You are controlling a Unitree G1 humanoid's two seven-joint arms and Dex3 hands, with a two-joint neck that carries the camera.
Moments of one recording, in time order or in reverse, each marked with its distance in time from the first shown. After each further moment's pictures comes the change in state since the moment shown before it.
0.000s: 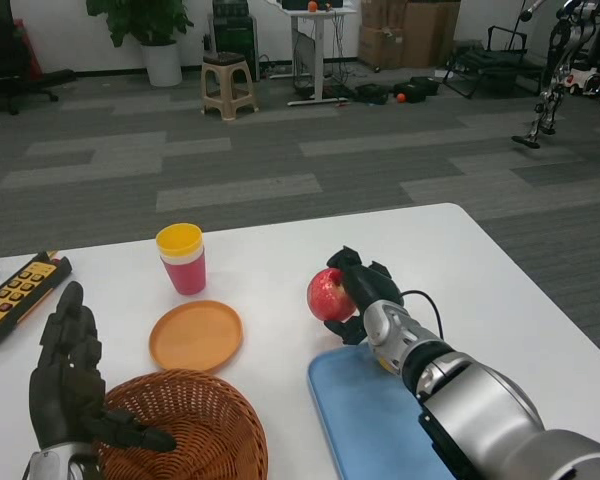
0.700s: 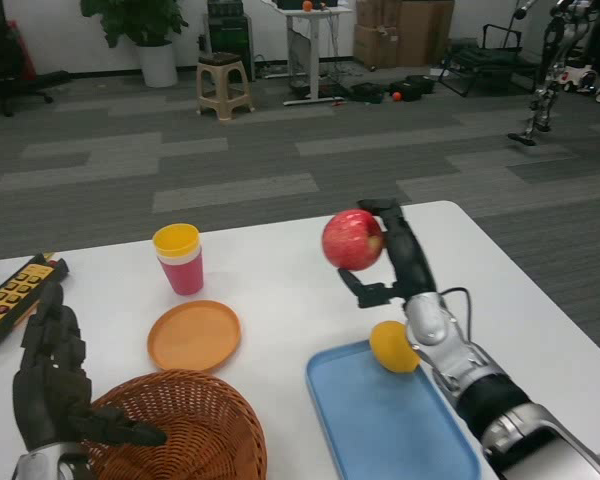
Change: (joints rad) left arm -0.003 0.003 0.053 0.002 -0.001 -0.008 -0.002; right arm 0.328 -0.169 -0.121 -0.628 0.367 -0.175 -0.003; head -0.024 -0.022
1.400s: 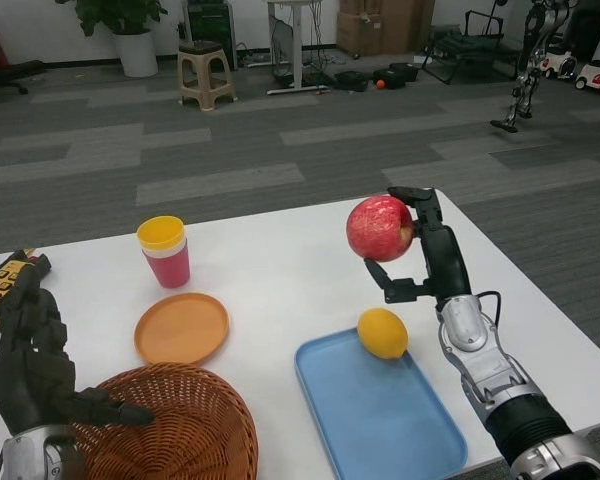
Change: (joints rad) left arm -0.039 0.003 0.018 0.004 0.000 -0.001 0.000; right arm 0.205 -0.036 -0.176 -0.228 0.075 -0.037 0.101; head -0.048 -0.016
